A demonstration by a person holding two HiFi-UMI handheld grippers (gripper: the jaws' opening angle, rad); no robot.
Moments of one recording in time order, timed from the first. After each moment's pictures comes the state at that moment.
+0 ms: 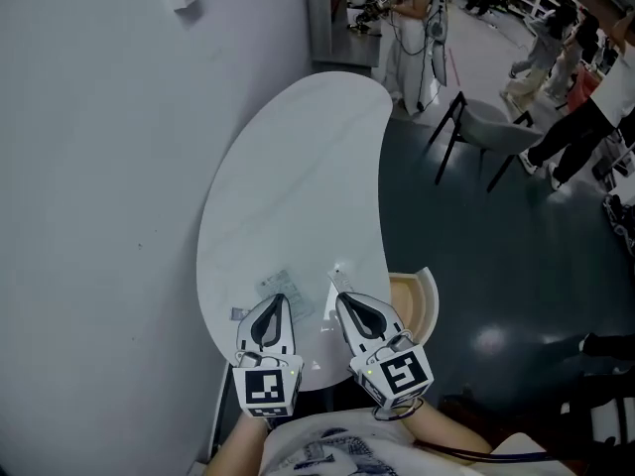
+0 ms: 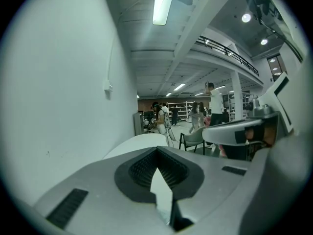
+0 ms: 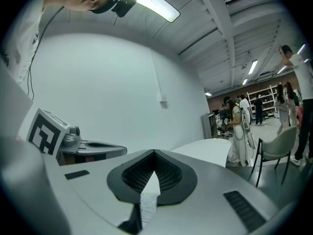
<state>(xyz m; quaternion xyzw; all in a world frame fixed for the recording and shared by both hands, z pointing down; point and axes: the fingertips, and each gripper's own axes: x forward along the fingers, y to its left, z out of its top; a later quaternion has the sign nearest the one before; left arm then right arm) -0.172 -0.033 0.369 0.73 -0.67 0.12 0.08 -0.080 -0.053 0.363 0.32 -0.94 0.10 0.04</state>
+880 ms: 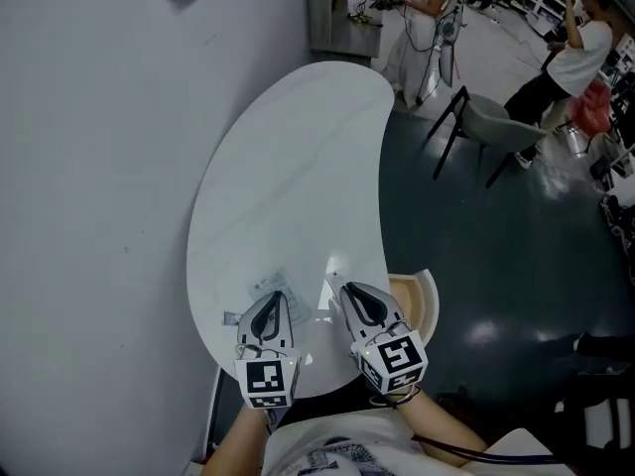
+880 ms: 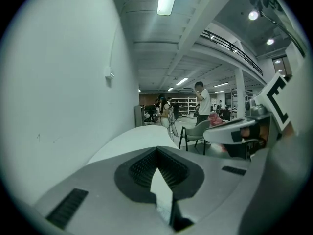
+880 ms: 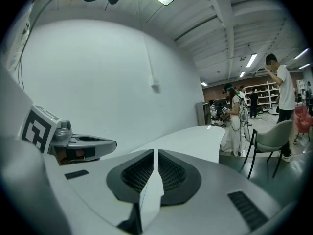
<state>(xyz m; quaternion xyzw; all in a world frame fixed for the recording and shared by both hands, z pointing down) -0.189 -0.061 0.428 0.72 -0.67 0.13 0.11 -0.081 -0.099 0.433 0.34 -0.92 0.14 0.11</state>
